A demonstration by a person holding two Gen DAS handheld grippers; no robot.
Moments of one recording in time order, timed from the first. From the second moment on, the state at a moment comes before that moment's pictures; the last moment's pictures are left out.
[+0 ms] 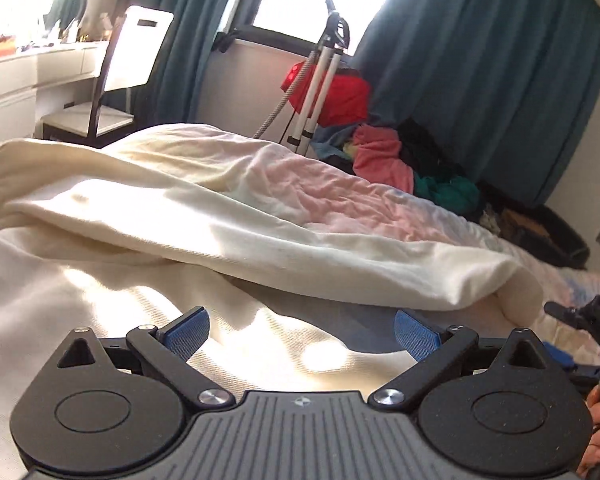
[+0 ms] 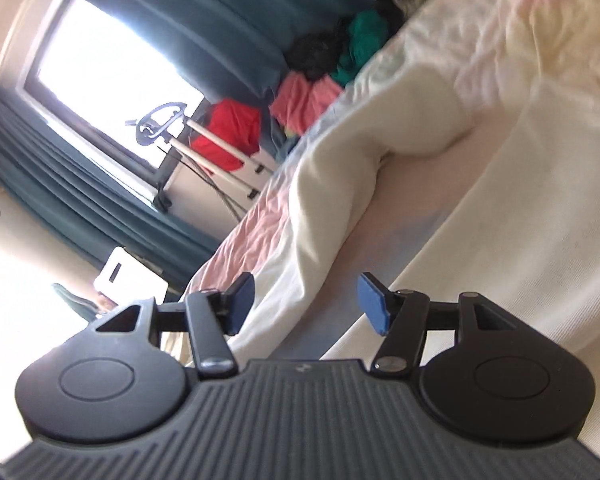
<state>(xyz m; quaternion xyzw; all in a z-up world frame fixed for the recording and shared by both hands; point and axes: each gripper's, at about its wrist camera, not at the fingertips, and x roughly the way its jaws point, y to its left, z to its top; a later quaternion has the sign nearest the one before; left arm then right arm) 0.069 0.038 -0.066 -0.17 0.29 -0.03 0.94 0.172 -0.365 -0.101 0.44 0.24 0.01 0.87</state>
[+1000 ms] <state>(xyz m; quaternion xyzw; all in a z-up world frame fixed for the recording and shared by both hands) 0.139 0.058 -0.129 -0.19 0.29 -0.02 0.94 0.361 -0.480 -0.158 0.55 0.16 -0.18 0.80</state>
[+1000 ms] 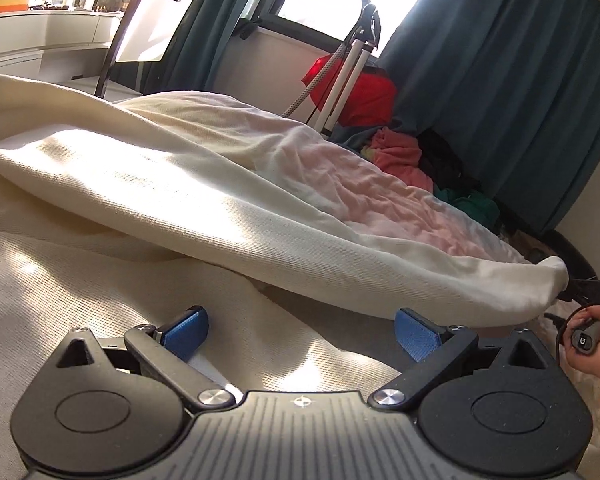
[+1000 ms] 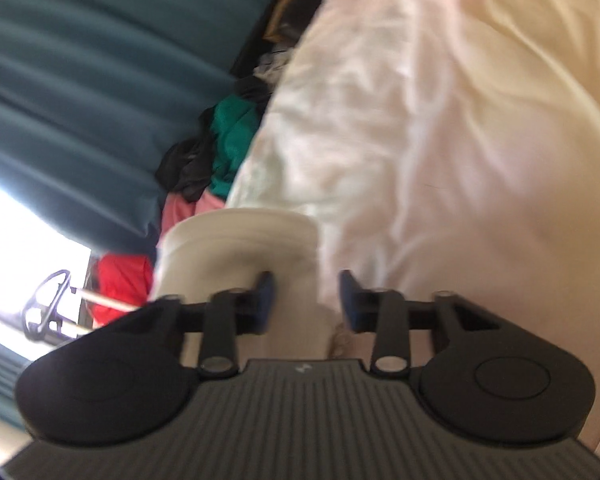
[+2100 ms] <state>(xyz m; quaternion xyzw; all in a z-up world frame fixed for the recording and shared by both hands) 0.123 0.058 -0.111 -0.22 0.28 -0.03 0.93 0.209 -0.452 -0.139 0.49 0.26 -0.16 0.82</state>
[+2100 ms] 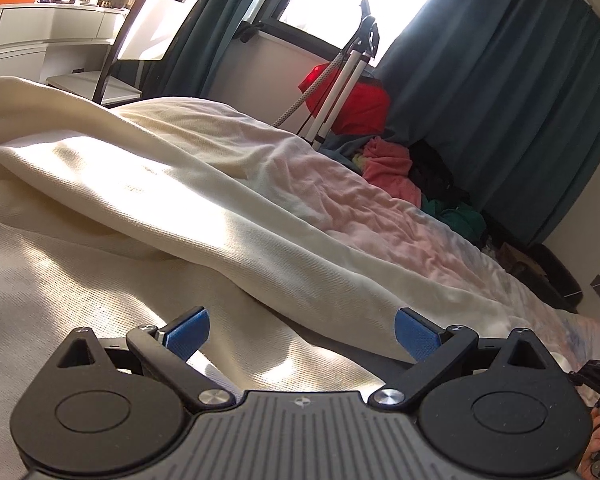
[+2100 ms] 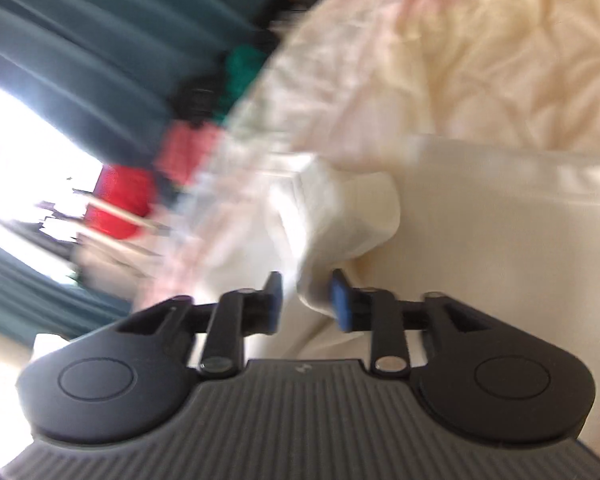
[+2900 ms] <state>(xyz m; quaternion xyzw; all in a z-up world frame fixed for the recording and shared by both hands) 0.125 0.096 -0.105 -0.29 0.26 -0.02 0.92 0.303 -0.406 0.075 0.33 0.05 -0.05 0.94</state>
